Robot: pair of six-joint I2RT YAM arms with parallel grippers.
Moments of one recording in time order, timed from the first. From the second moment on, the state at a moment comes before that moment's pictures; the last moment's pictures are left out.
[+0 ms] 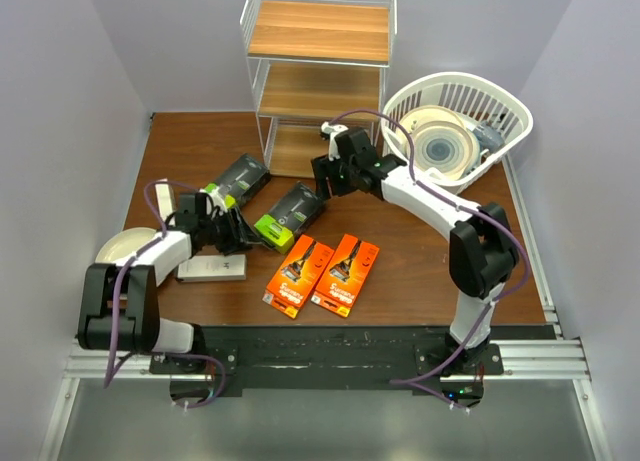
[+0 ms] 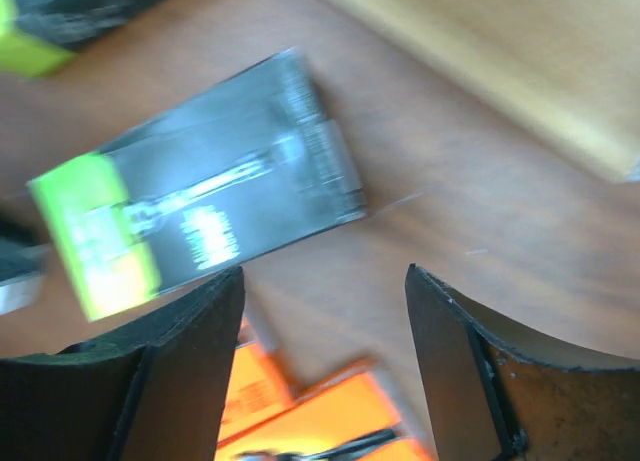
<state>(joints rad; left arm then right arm) -0.03 1.38 0.62 -0.17 0.55 -0.50 0.61 1.86 1.52 -0.44 -0.02 0.19</state>
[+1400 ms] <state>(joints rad) -0.07 1.63 0.60 0.14 0.78 -0.68 0.48 2.09 1.38 -0.10 -0.52 0.73</state>
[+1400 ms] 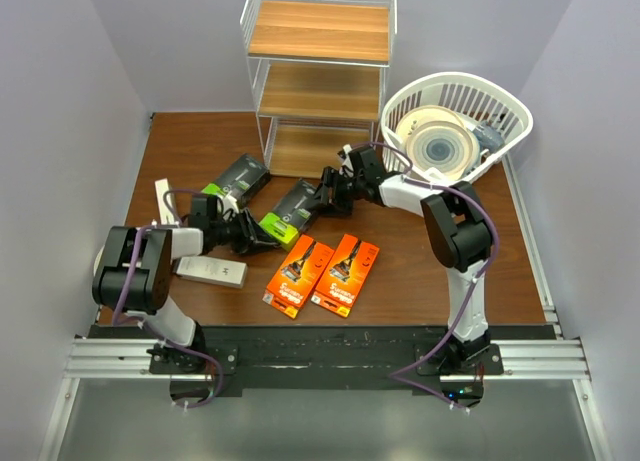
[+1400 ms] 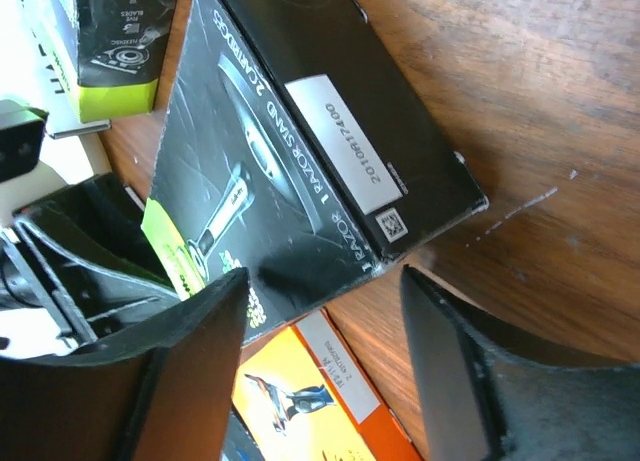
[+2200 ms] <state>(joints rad) -0.29 1.75 0.64 0.83 0.79 -1.10 0.41 1.94 1.24 -0.12 -0.65 1.03</state>
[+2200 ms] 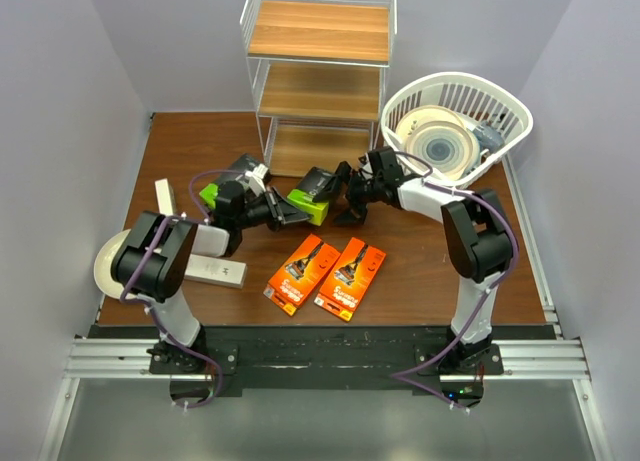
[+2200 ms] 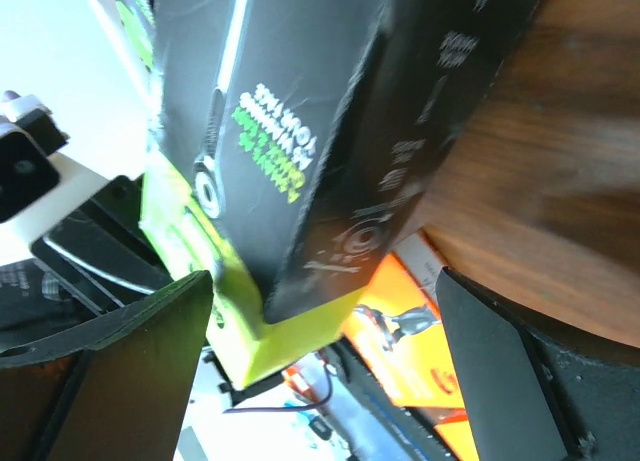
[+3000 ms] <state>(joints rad) -0.40 1.76 0.77 0.68 0.77 -0.90 0.38 1.82 1.13 -0.02 -0.57 0.97</state>
